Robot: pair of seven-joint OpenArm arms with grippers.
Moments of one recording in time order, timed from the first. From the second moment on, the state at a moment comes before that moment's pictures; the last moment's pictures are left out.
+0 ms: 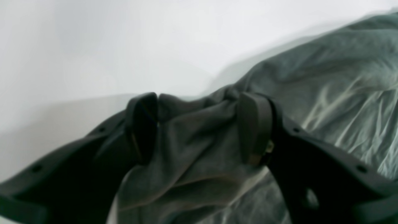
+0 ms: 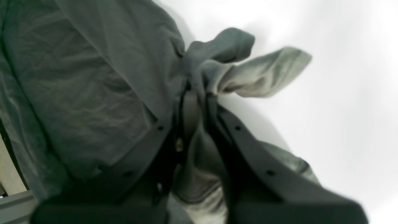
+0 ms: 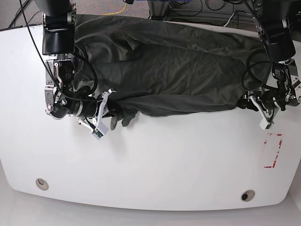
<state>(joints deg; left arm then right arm) -15.9 -23.8 -18.5 58.8 -31.2 -41.1 63.0 13.2 17.7 -0.9 83.3 42.6 39.7 -68.3</state>
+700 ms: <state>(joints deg) -14.5 -21.7 -18.4 65.8 -29.0 -40.9 66.4 13.2 17.7 -0.9 83.3 42.7 39.7 -68.3</state>
